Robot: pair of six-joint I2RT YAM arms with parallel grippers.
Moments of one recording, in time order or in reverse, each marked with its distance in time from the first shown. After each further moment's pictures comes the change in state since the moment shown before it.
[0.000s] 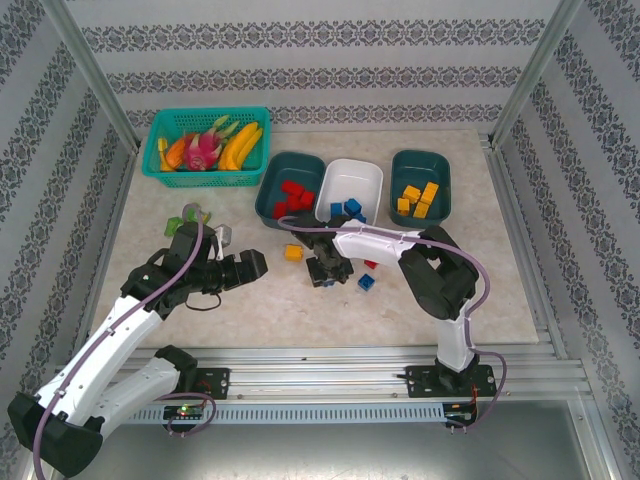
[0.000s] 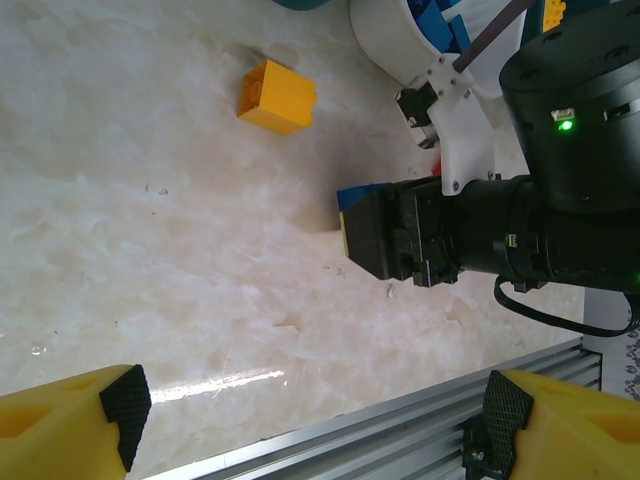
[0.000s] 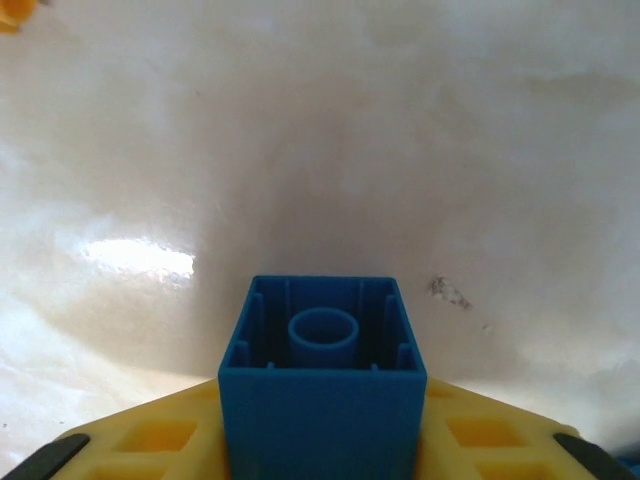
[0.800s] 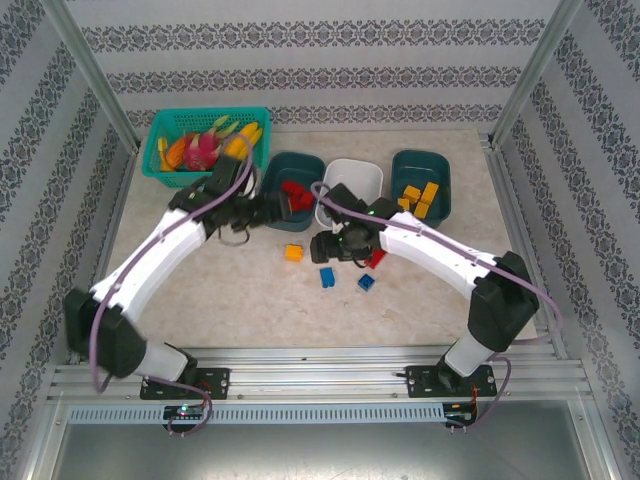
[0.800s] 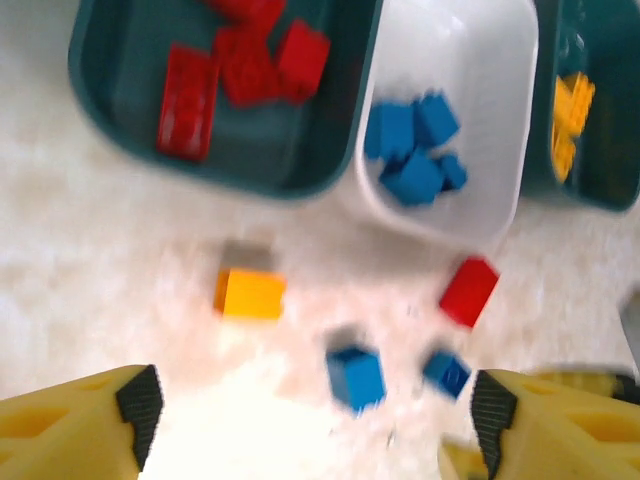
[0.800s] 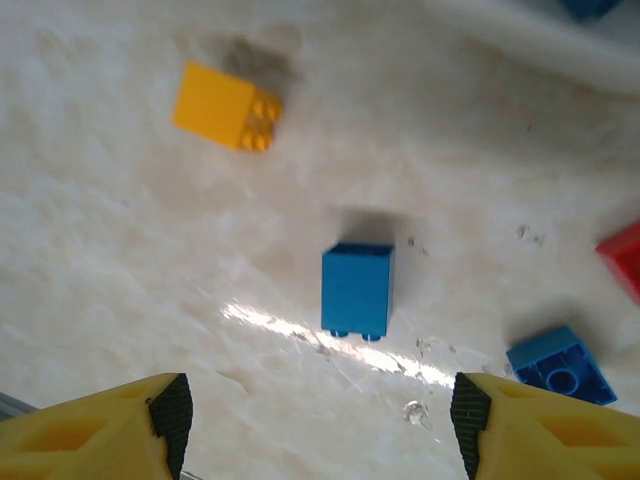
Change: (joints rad) left arm 0.013 0.515 0.422 0.025 -0.105 0.120; right arm -0.063 -0.335 -0.034 -0.022 -0.077 0.016
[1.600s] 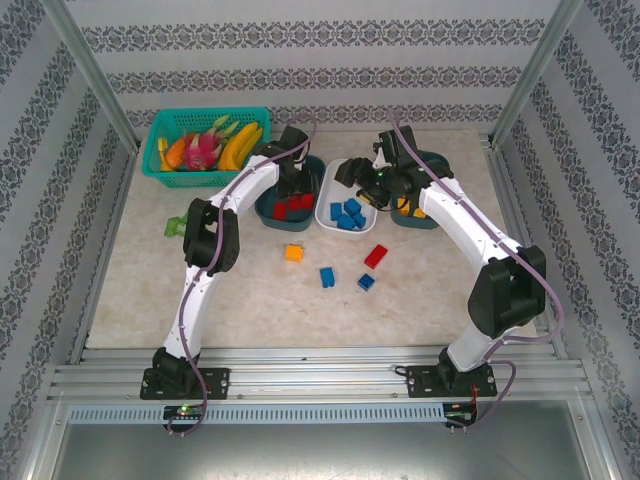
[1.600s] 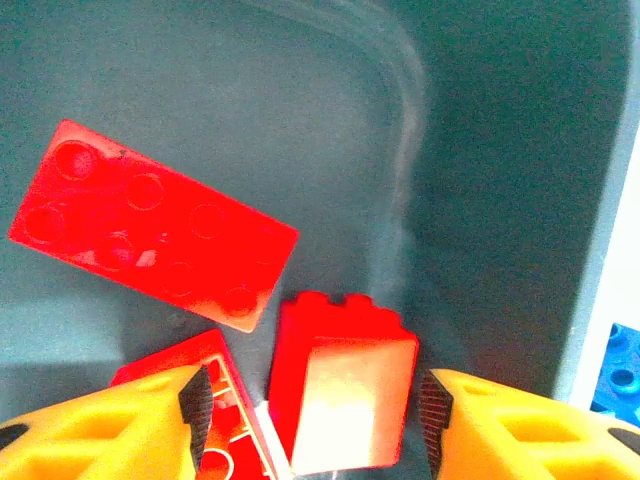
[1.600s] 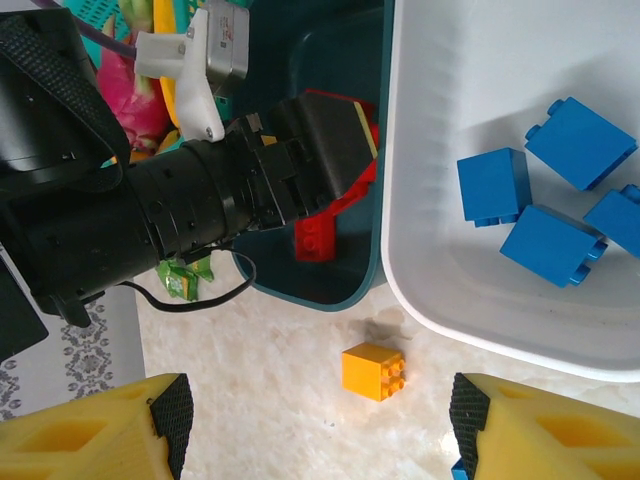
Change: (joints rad) left arm 0.036 1.087 1.008 -0.155 -0.066 0.162; right arm -0.388 0.022 0.163 0.250 -0.311 0.249
